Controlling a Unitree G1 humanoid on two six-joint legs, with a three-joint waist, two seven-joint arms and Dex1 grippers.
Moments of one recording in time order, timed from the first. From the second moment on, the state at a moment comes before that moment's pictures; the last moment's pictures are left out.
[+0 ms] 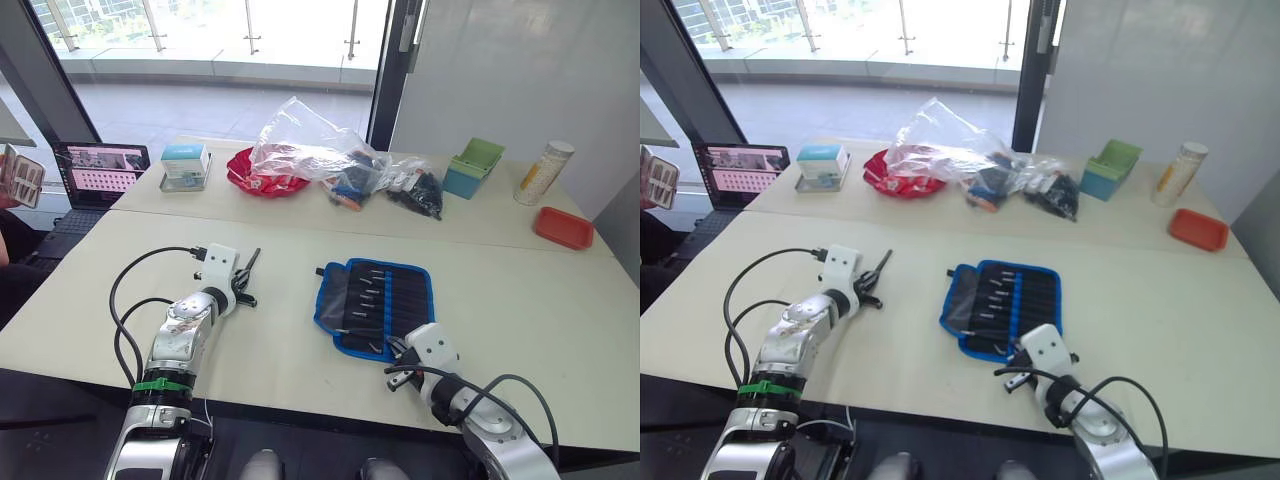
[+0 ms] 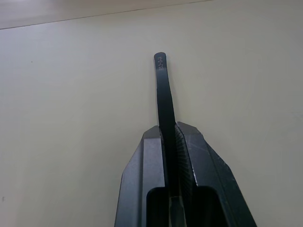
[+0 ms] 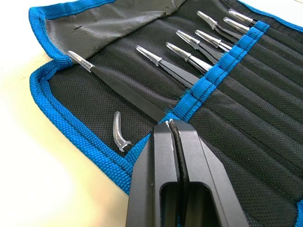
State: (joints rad) left arm -0.46 0.31 0.08 0.28 -0.12 0.44 -0.35; right arm 0.22 -0.35 0.15 -0.51 0.06 0.49 0.34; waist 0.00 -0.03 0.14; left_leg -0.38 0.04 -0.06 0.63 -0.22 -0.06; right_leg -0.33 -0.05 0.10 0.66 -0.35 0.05
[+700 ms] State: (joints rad) left arm -0.64 0.61 -0.21 0.03 -0.34 0.55 -1.12; right arm 0.19 -0.34 0.18 -0.53 0.06 0.49 0.34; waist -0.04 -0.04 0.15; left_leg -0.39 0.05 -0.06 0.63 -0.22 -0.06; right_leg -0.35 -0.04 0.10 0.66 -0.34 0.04
